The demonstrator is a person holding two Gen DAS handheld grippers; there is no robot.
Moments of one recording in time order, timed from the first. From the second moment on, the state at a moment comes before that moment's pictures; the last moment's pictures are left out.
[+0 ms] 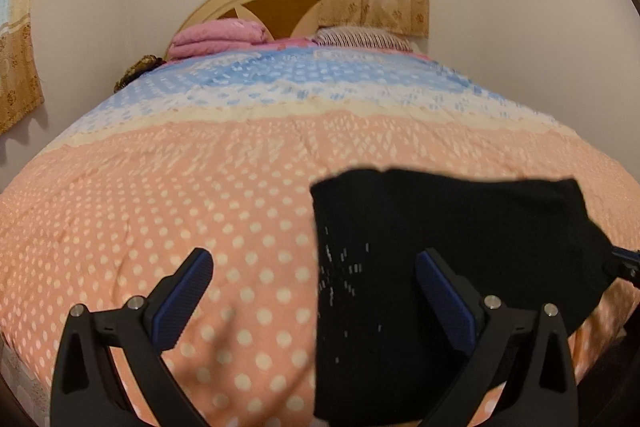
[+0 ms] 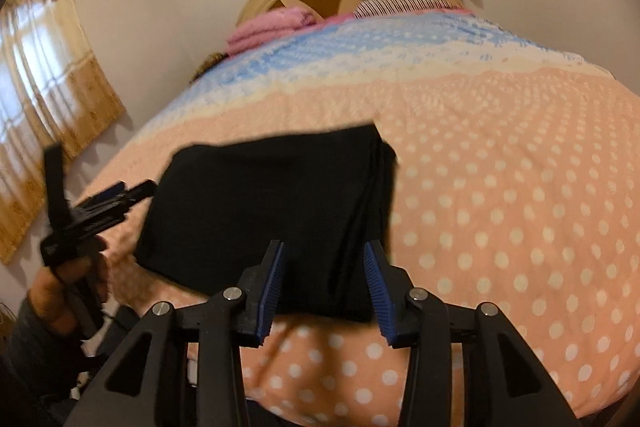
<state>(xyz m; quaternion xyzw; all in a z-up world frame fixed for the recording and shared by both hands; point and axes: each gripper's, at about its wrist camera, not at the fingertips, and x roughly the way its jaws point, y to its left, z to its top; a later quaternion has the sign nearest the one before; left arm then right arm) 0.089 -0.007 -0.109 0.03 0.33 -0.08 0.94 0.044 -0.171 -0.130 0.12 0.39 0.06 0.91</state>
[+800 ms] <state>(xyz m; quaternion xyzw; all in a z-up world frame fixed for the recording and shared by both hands) 0.091 -0.007 -0.118 -0.01 0.33 -0.13 0.93 0.065 -0.199 -0.116 0.19 0.36 0.08 0.91</state>
